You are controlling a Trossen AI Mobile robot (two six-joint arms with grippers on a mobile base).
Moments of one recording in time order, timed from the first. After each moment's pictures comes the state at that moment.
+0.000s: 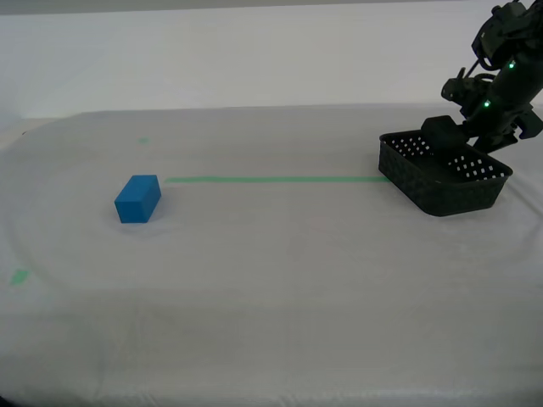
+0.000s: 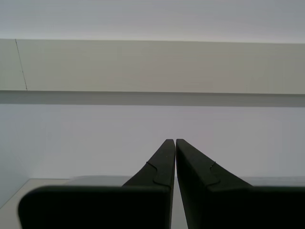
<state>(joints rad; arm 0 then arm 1) 0.02 2.02 1.10 -0.16 -0.09 -0.24 0.00 1.05 0.52 0.60 -0.01 0.00</state>
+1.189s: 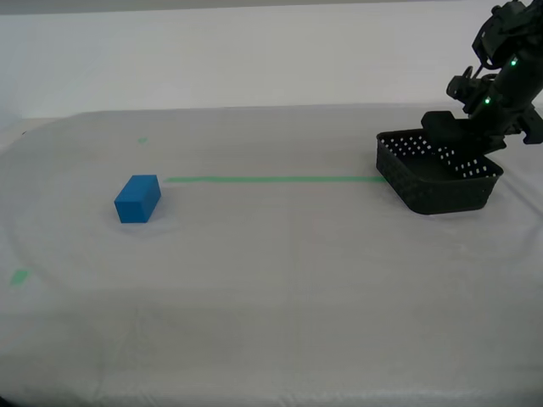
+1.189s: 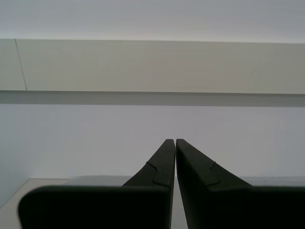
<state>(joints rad) 0.02 2.01 1.10 -0.22 -0.09 -0.08 0.00 1.05 0.52 0.60 -0.01 0.00</state>
